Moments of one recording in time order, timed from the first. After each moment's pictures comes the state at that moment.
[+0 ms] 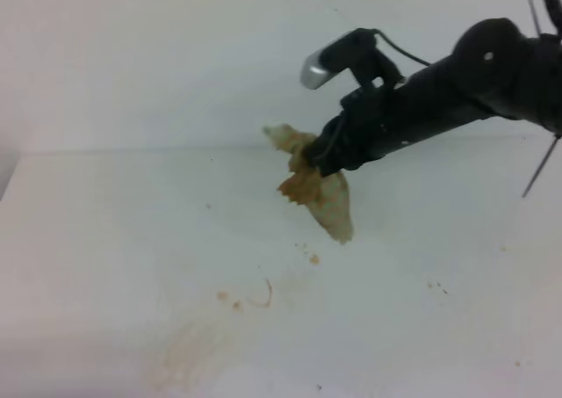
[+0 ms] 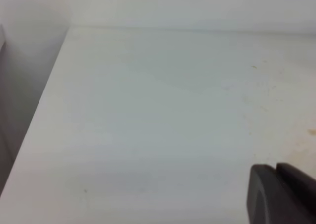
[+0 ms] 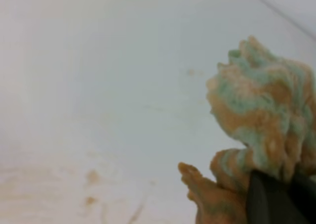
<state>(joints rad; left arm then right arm) -0.05 -0.03 0.04 -0.09 0.30 -0.07 0.48 1.98 -1.58 0.66 0.58 -0.88</state>
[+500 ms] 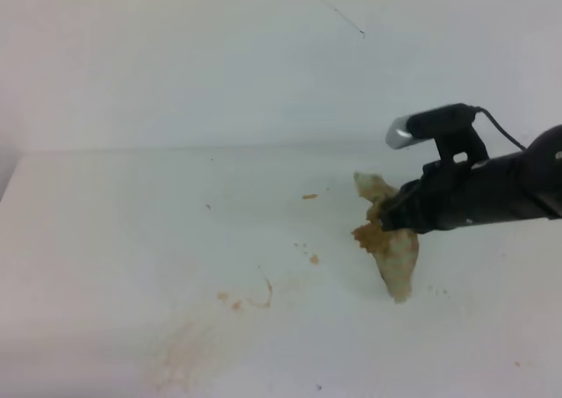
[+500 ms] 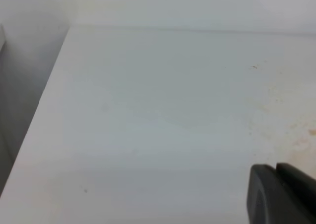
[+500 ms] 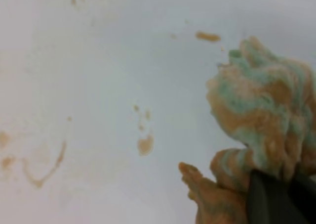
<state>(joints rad) -0.05 -0.03 0.04 -0.09 0.30 -0.07 0.39 1.81 -1.14 0.76 0.29 -0.84</state>
